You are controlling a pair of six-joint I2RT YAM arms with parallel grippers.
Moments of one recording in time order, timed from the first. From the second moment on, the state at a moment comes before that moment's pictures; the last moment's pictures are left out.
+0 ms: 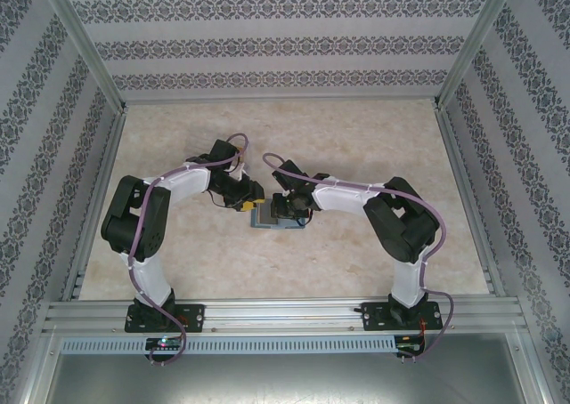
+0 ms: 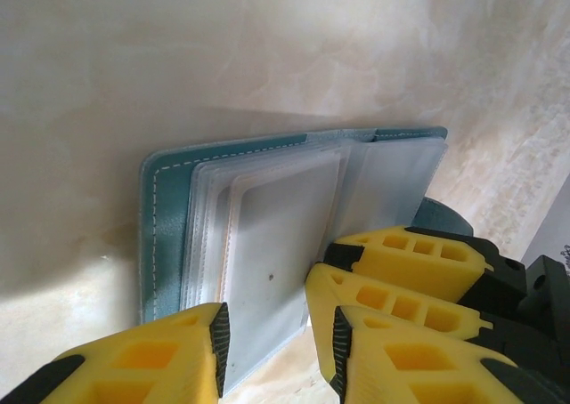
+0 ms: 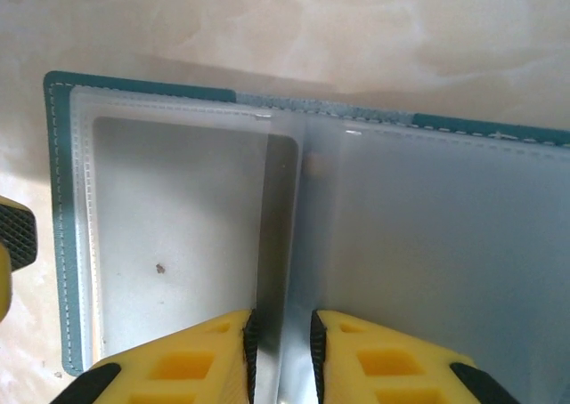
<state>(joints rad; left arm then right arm) -0.32 1.83 1.13 -0.52 0.64 -0.65 0.73 1.91 1.17 -0.40 -0.17 0.72</state>
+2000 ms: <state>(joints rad) -0.38 1.90 1.20 -0.60 0.56 -0.58 0.73 1.91 1.16 -0.38 -0.17 0.73</state>
